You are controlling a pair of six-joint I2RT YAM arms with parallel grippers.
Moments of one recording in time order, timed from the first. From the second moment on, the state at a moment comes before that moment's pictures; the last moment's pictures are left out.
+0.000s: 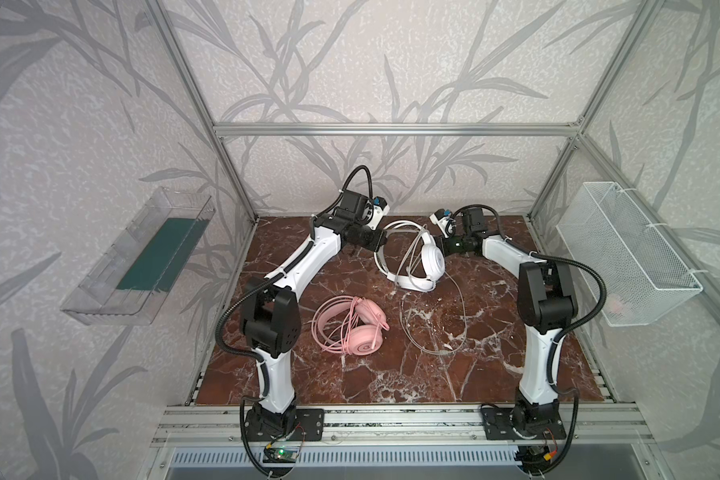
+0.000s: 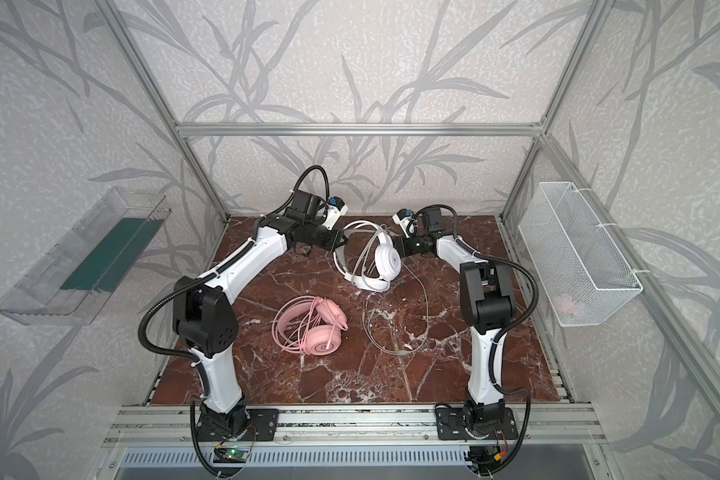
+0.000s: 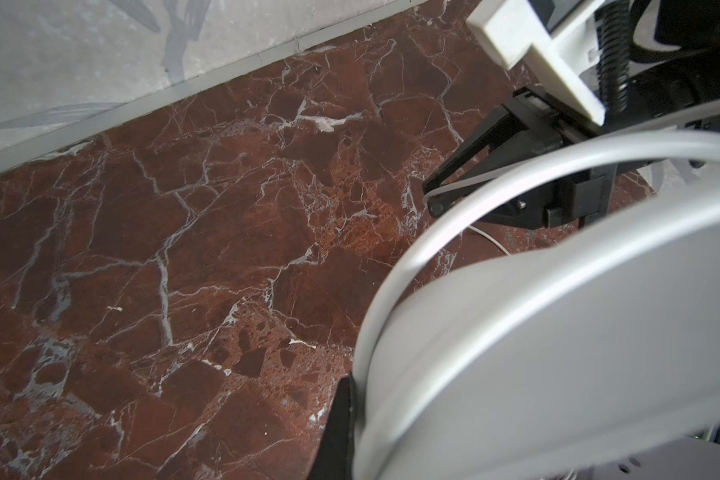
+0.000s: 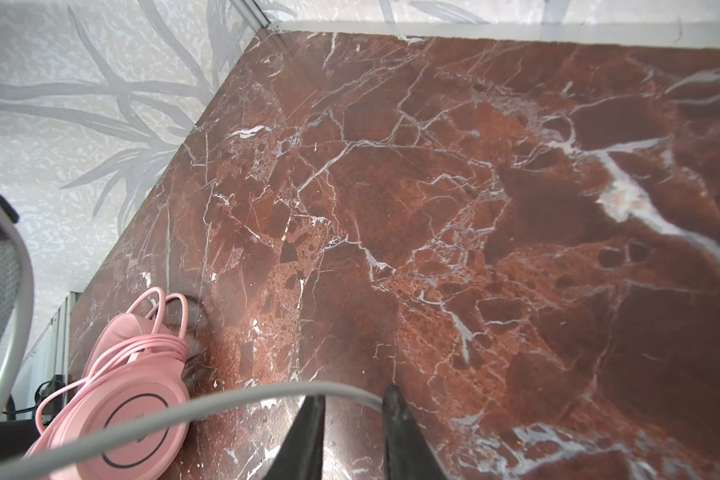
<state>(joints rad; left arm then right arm) -0.39 1.92 1.77 -0.67 0.37 0.03 0.18 2.11 1.56 -0.29 -0.79 -0.02</state>
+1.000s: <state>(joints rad) -0.34 1.92 1.74 -0.60 0.45 -0.07 0.18 2.07 1.30 0.01 -0.84 0.15</state>
